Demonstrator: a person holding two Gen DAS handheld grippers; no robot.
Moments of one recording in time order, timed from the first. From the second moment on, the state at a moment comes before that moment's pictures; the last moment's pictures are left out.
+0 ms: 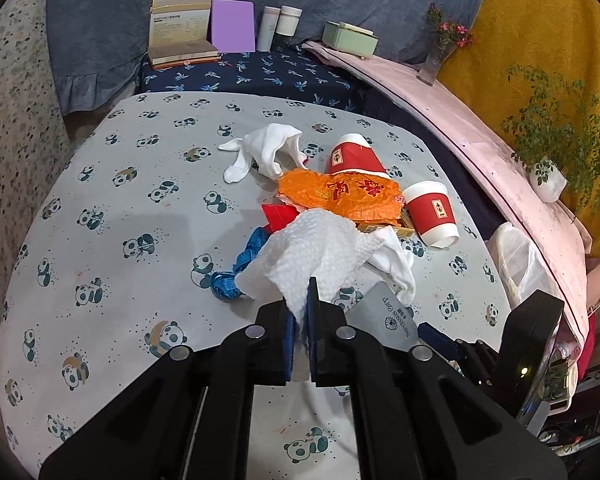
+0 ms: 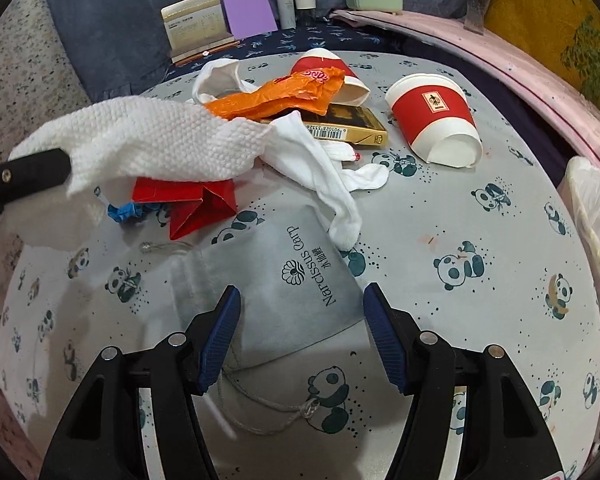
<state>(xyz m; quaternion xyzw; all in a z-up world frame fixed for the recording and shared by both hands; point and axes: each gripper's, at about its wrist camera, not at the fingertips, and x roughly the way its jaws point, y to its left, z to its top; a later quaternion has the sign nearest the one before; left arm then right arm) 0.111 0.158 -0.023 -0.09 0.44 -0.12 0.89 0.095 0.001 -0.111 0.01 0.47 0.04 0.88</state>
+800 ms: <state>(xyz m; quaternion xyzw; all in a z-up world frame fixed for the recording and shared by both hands) 0.094 0.062 0.038 -0.05 0.38 -0.21 0.90 0.065 -0.080 0.000 0.08 0.35 0.01 0.93</state>
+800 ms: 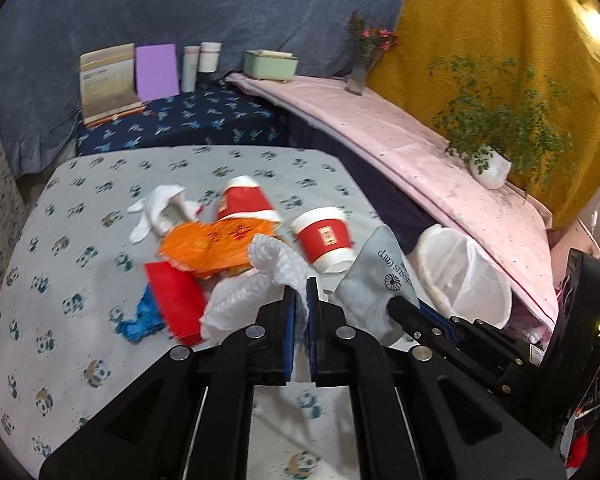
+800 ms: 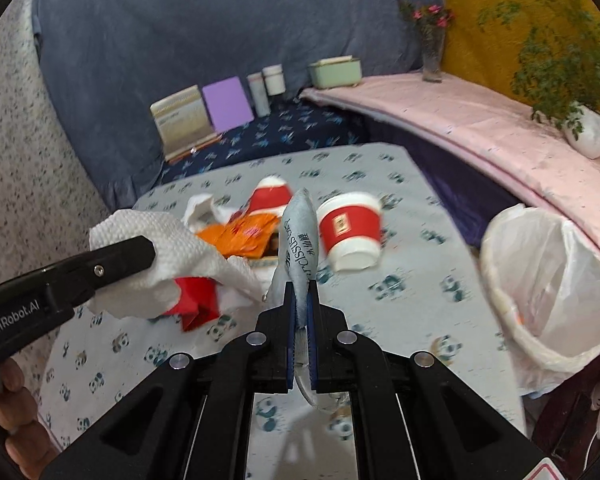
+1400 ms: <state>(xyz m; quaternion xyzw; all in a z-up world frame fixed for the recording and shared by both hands) 0.103 -0.106 0.062 -0.01 0.36 -0.36 0.86 0.019 -0.250 0.023 0.14 0.29 -0.16 0.93</state>
